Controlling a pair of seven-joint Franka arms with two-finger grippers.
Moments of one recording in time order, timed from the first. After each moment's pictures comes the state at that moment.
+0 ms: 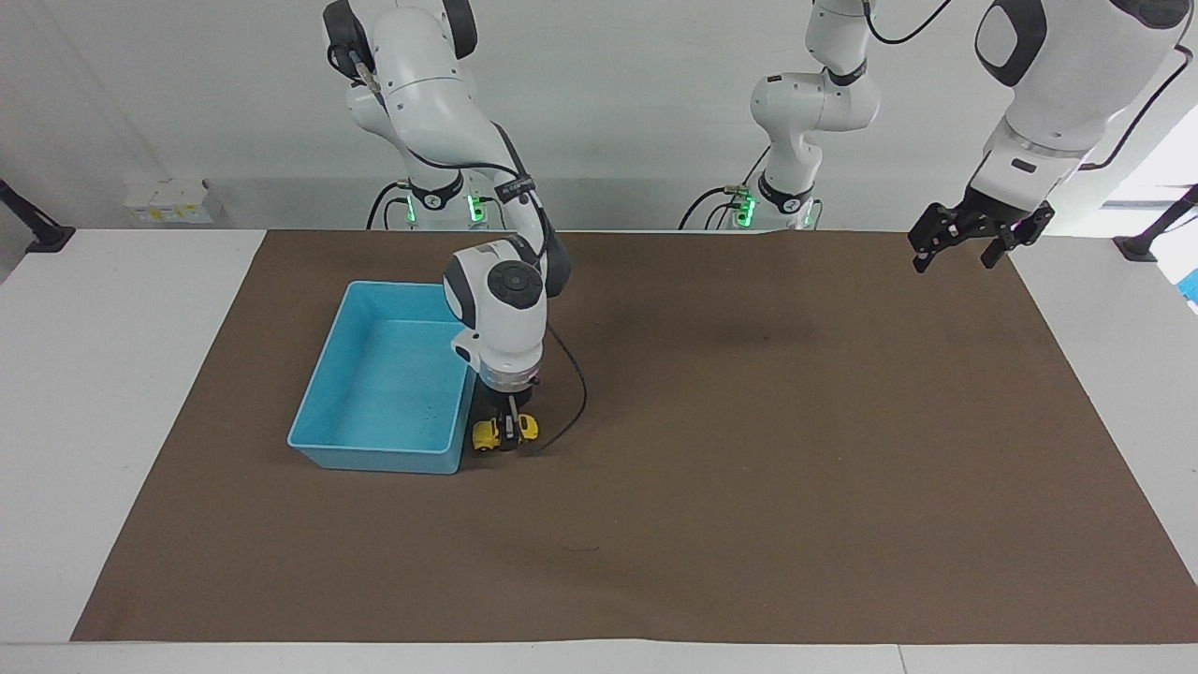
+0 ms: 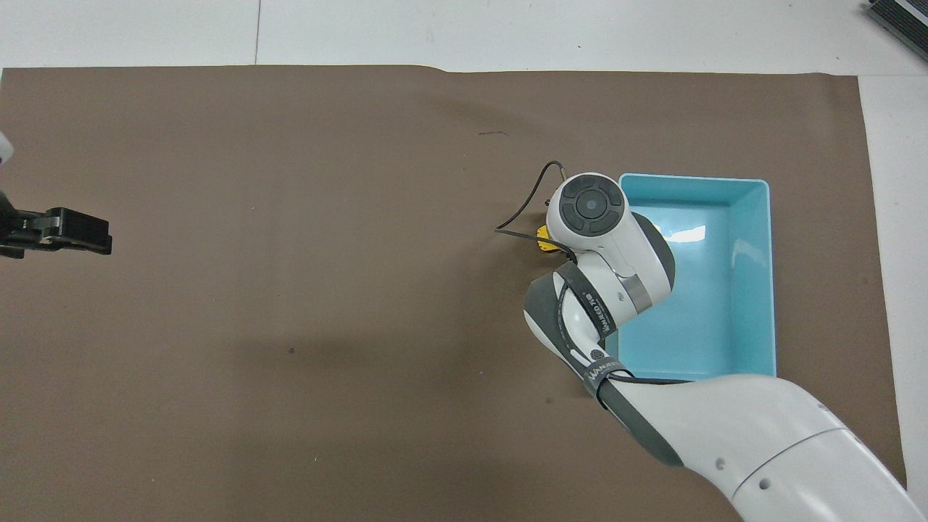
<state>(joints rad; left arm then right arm) -0.11 -0.07 0.06 -1.65 0.03 1.61 -0.04 0.36 0.48 0.00 -1.78 -0.26 2.31 1.96</state>
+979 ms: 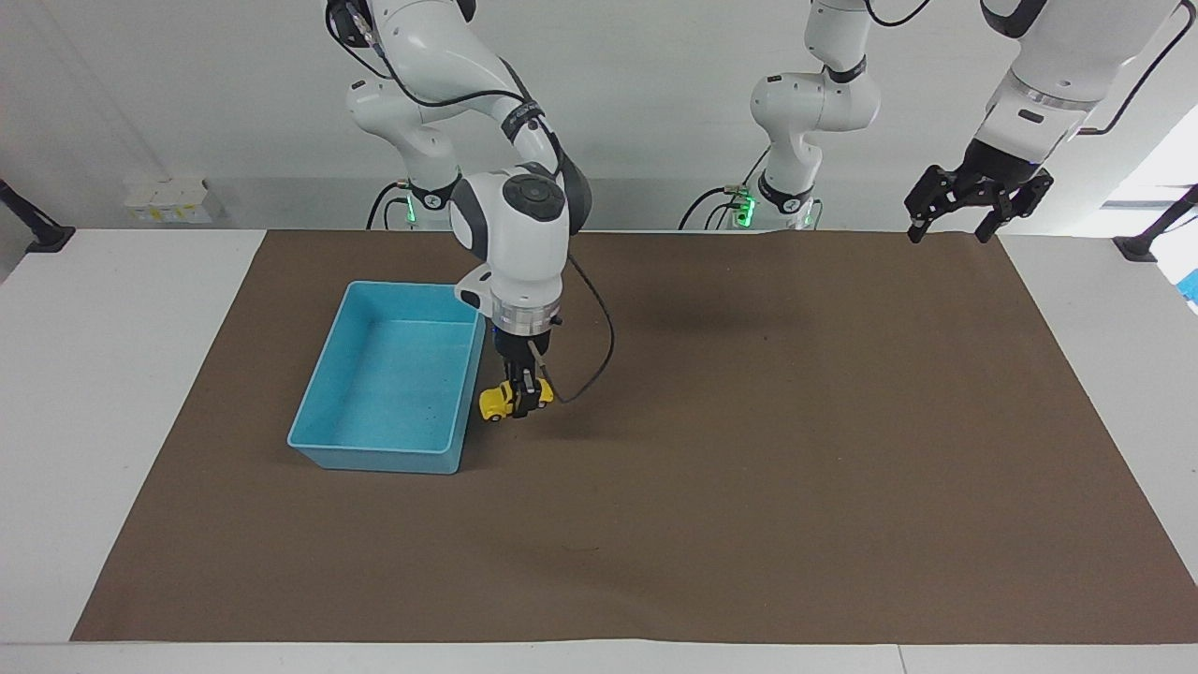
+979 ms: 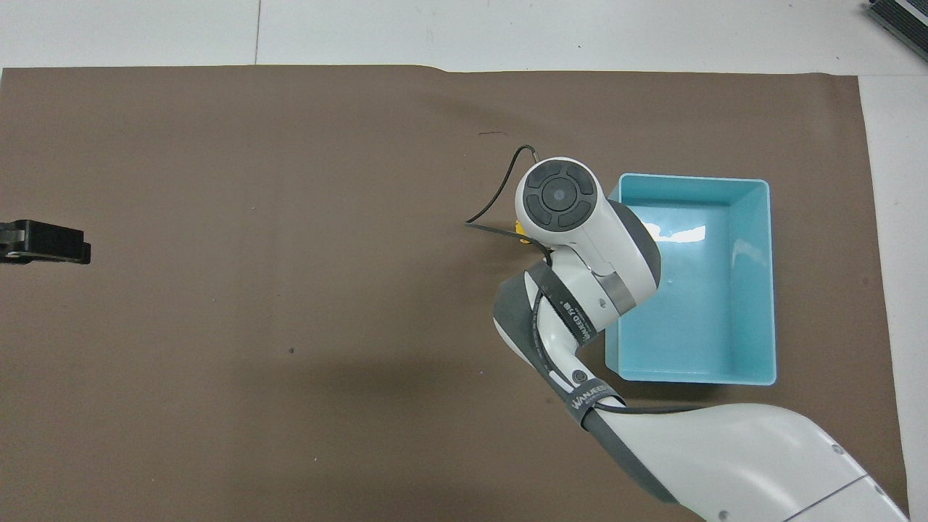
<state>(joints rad) -0.11 -0.10 0.05 -1.64 -0.04 1.58 -0.04 0.40 0.32 0.00 -1.68 -0.26 2.11 1.77</state>
